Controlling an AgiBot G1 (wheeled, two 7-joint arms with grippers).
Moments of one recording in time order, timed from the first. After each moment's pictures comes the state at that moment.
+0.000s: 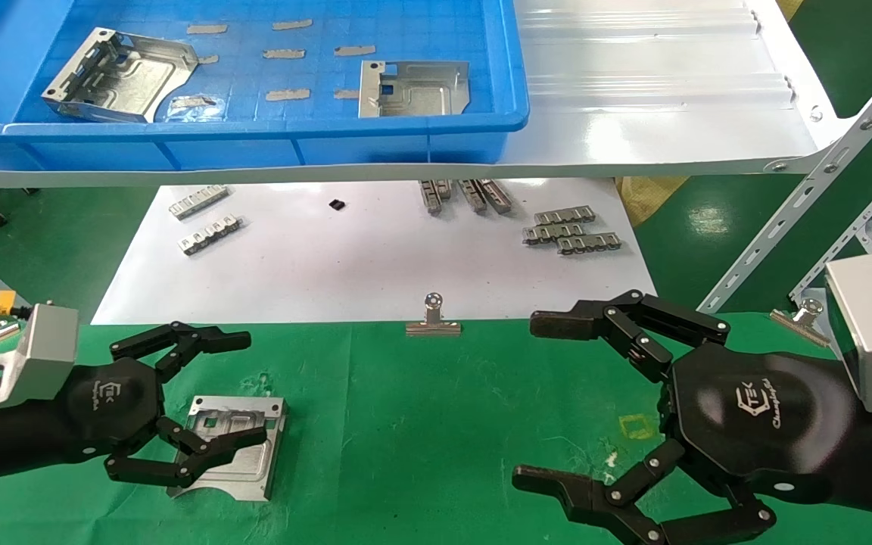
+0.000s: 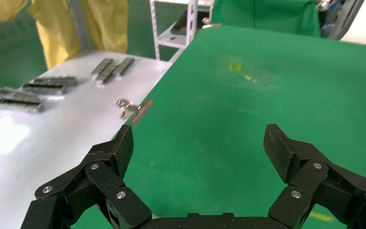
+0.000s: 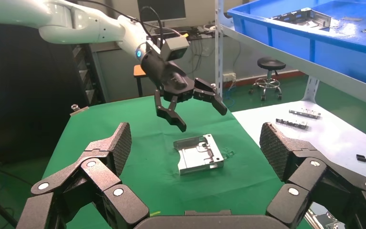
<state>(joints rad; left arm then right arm) -1.32 0.67 0.73 -0.62 0.72 1.57 0.30 1.09 -0.57 -0.38 1.25 -0.65 -1.45 0.13</state>
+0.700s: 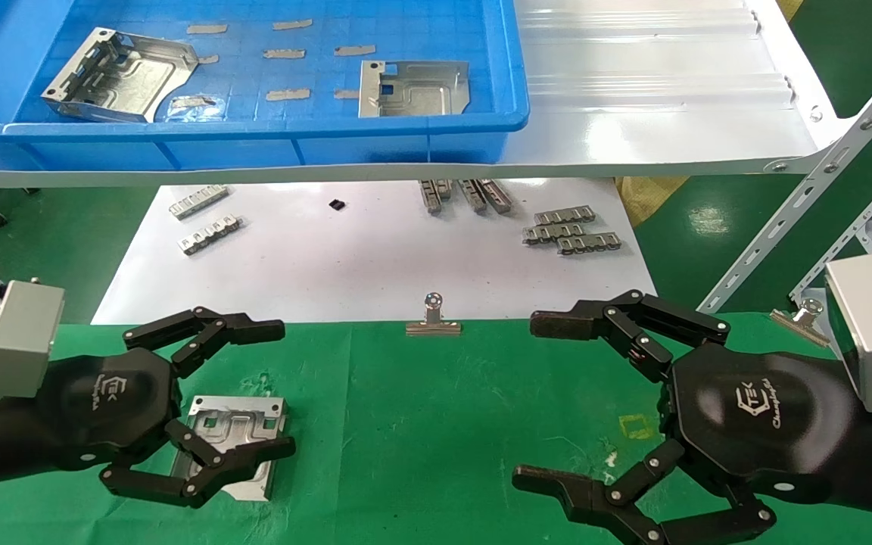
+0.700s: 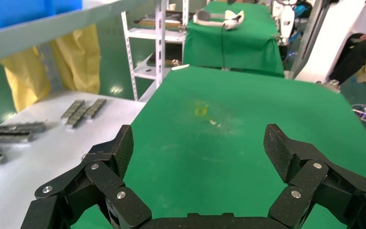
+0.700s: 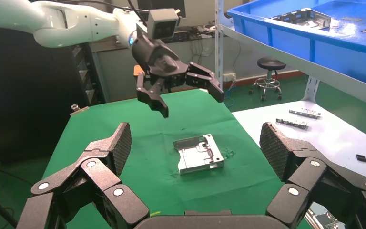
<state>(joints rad) -1.21 0.64 0.52 -0.92 0.73 1.54 0.08 1.09 -0.57 -0.38 1.25 -0.65 -1.45 0.13</state>
